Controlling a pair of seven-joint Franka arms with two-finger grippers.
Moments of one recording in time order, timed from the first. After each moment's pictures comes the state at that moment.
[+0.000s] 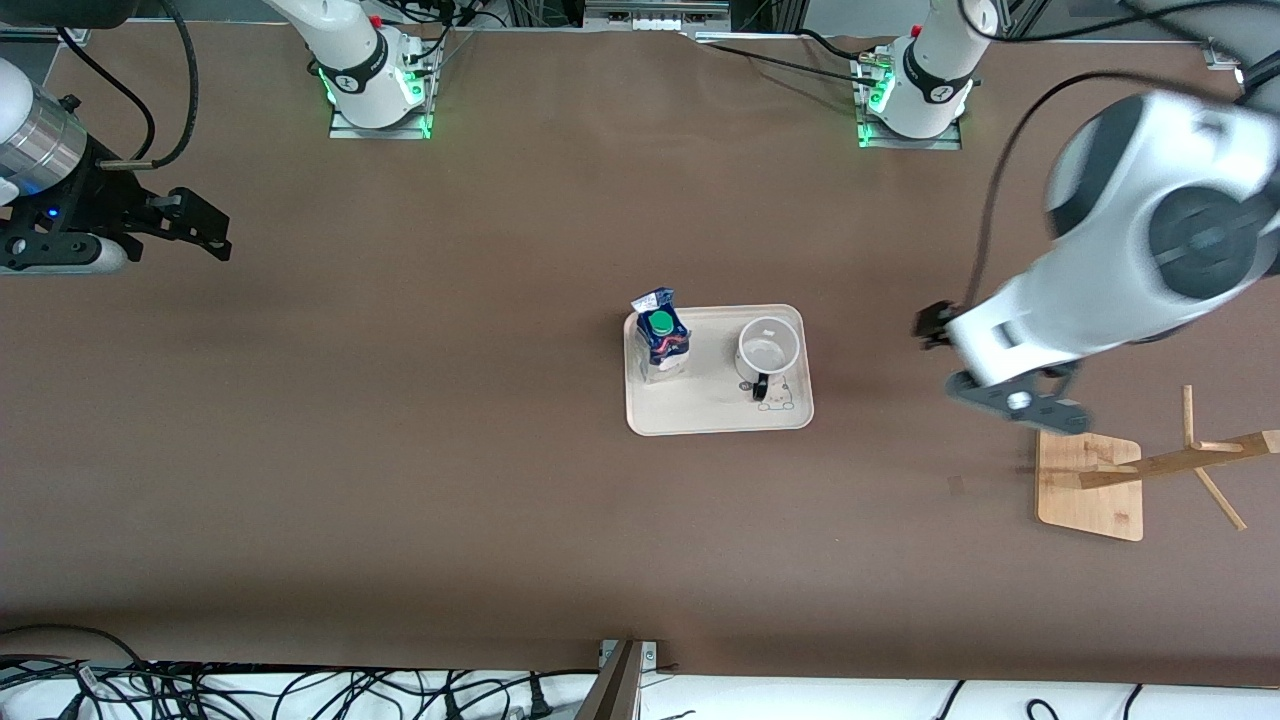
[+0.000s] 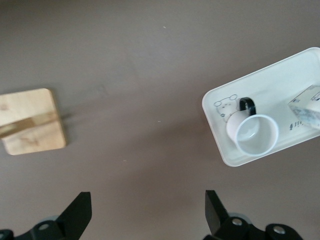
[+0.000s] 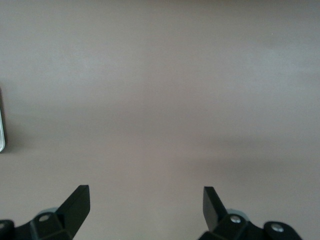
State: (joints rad) left arm 0.10 0.43 -0.41 -1.21 0.19 1.50 0.07; right arm 0.14 0.01 -0.05 -1.62 -0.02 1.63 0.07
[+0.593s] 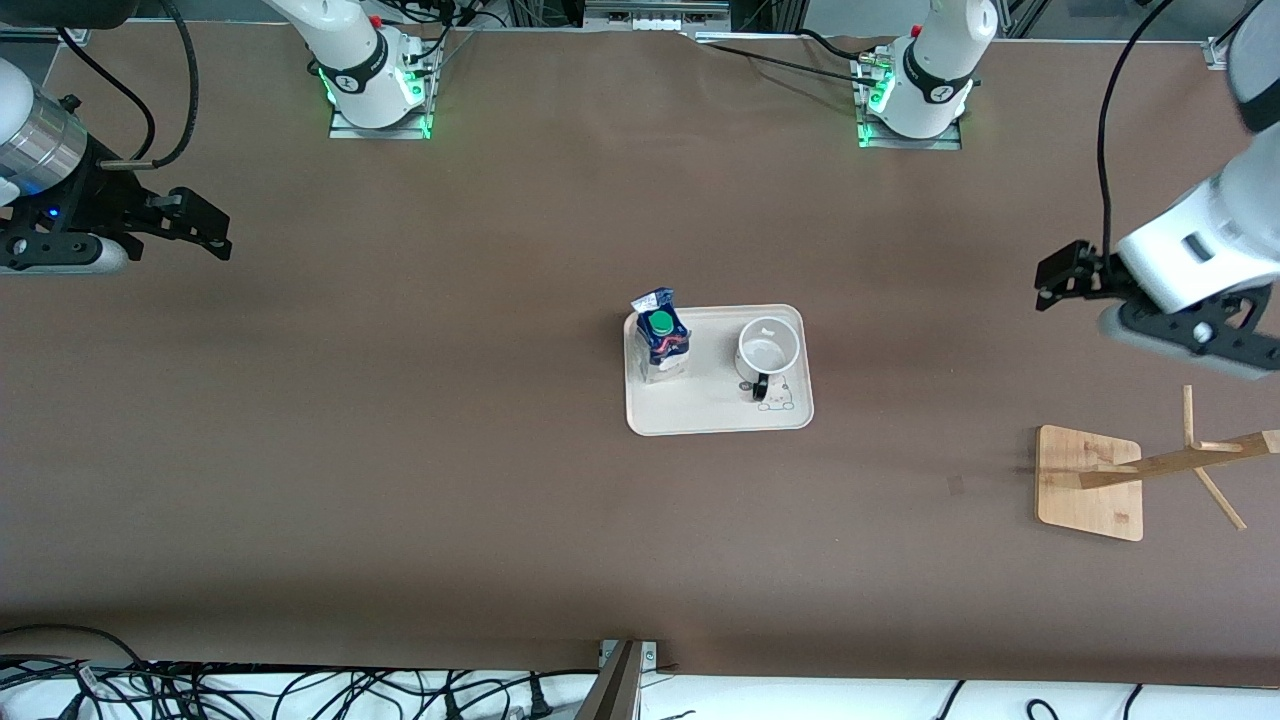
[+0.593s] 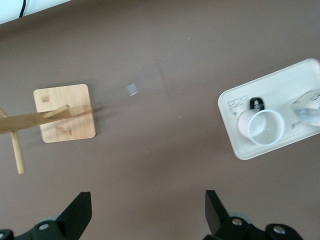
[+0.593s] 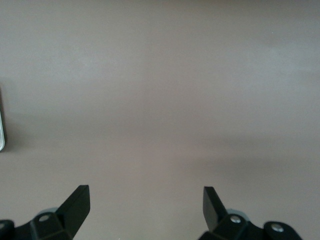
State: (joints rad) left arm 0.07 0.20 -0.17 -1.36 0.01 1.56 0.16; right arm 0.14 0.01 -0.05 -1.62 -0.02 1.63 0.07
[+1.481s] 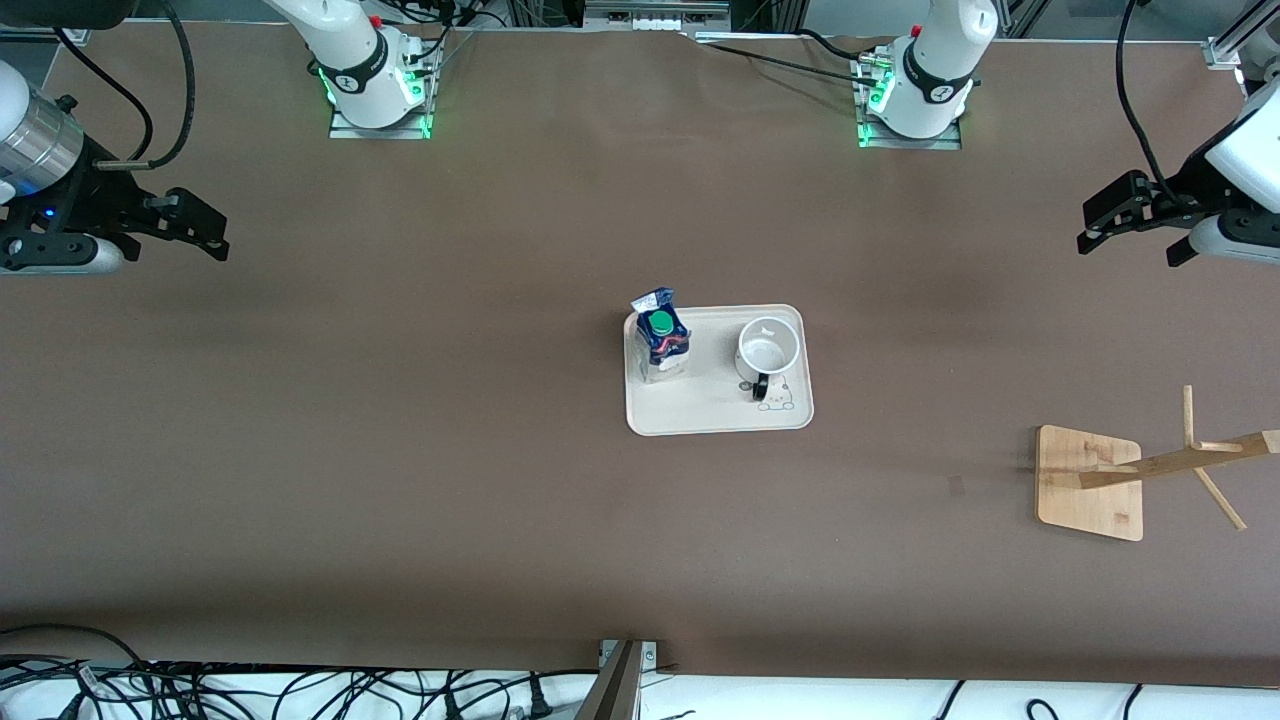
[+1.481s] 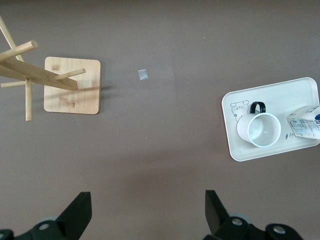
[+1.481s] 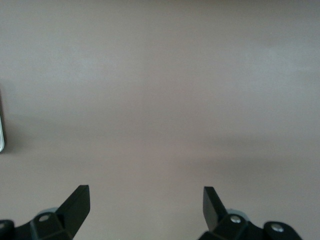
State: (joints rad) left arm -0.08 -0.04 0.06 -1.65 -0.05 1.65 0.10; right arm 0.14 0.01 -0.05 -1.62 -0.02 1.63 0.07
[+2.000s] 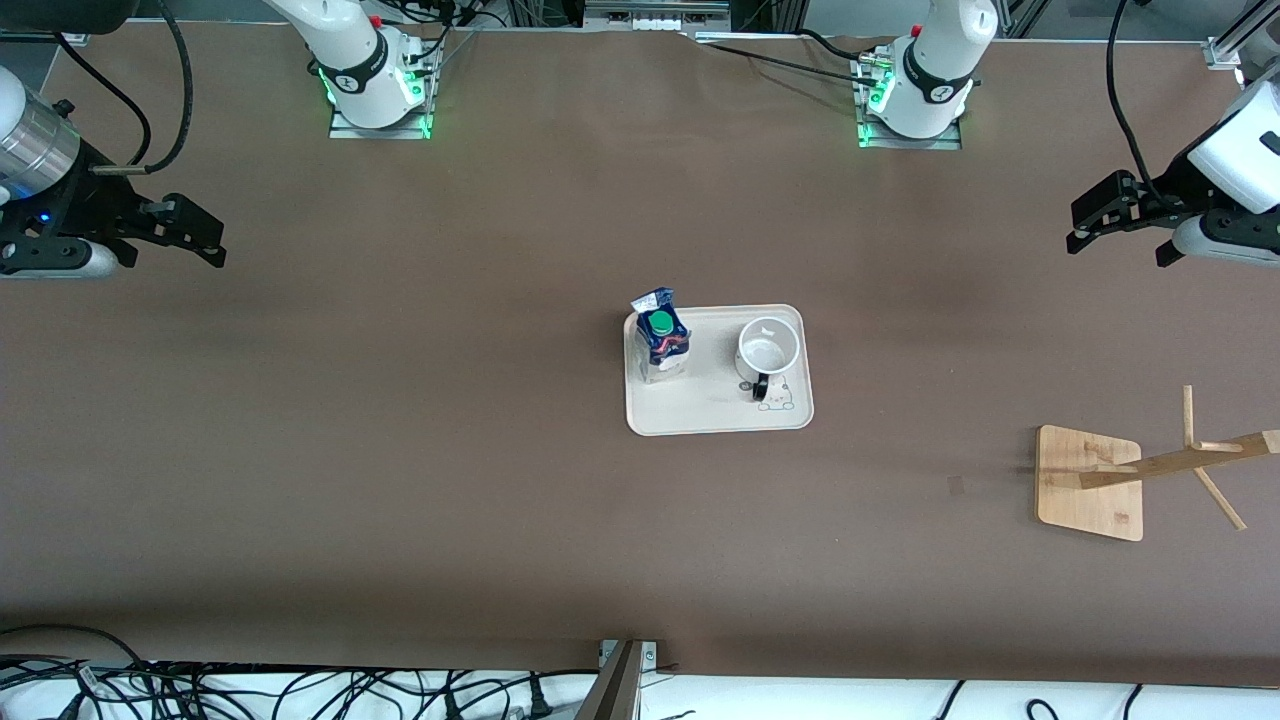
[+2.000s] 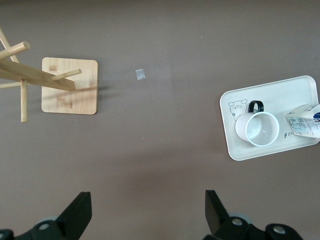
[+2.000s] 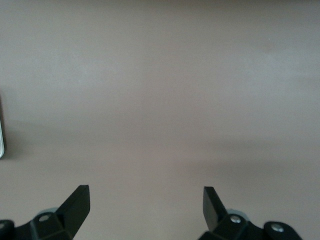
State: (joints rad) left arm -0.05 -0.04 0.02 -1.65 -0.04 1.65 0.09; right arm 0.14 0.02 -0.05 -1.62 -0.02 1.66 0.07
